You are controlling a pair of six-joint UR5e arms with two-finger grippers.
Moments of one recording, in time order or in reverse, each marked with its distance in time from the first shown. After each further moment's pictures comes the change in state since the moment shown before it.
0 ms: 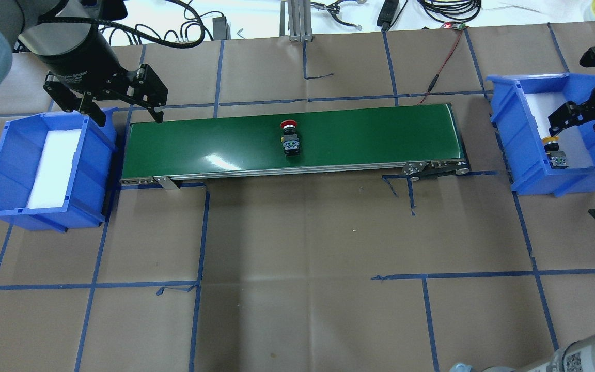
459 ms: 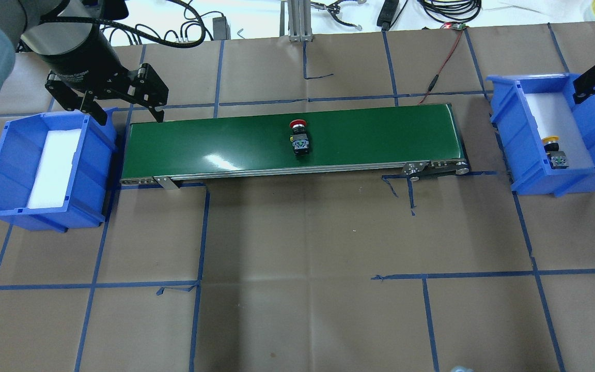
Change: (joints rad) left arm 0.001 -0.003 0.001 0.005 -0.001 0.005; right arm 0.043 -0.095 -0.044 0.068 0.033 0.026
